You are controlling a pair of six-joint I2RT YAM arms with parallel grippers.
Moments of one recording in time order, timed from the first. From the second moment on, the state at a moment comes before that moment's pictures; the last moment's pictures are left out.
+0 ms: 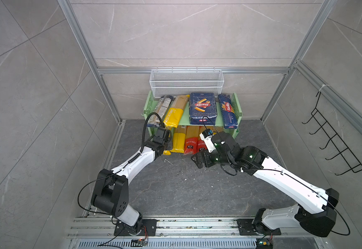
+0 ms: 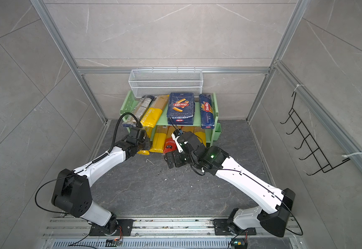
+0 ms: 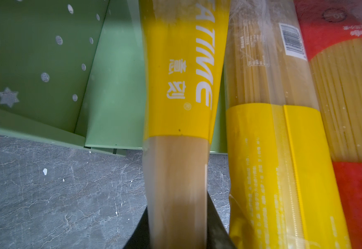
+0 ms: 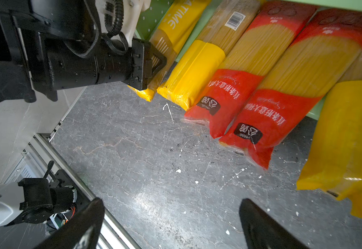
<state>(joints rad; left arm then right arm) -0.43 1.56 1.17 -0.38 -0.24 -0.31 0.88 1.35 1.44 -0.81 0.04 0.38</state>
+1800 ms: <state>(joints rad) -0.41 1.39 1.04 -0.06 -0.19 -0.29 0.88 1.30 1.42 -0.82 0.03 0.39</state>
